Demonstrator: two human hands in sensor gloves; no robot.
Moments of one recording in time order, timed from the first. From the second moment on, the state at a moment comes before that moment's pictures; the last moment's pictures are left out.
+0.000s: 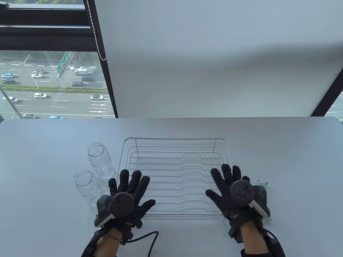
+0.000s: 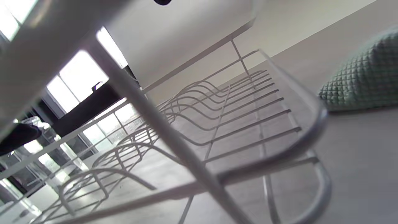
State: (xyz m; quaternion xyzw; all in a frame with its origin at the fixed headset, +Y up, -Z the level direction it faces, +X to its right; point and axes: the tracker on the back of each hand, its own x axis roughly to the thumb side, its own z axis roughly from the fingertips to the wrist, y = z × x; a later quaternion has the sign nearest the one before) left_hand -0.200 -0.712 -0.315 0.04 -0.17 0.18 0.97; right_hand 0.214 -0.710 -0.334 0.04 0.00 0.94 0.33
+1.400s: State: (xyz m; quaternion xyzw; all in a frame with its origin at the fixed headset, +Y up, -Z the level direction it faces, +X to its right) left_hand -0.359 -0.702 -0.296 0.21 0.04 0.41 0.89; right_hand 0.201 -0.680 -0.316 0.12 -0.10 0.94 0.29
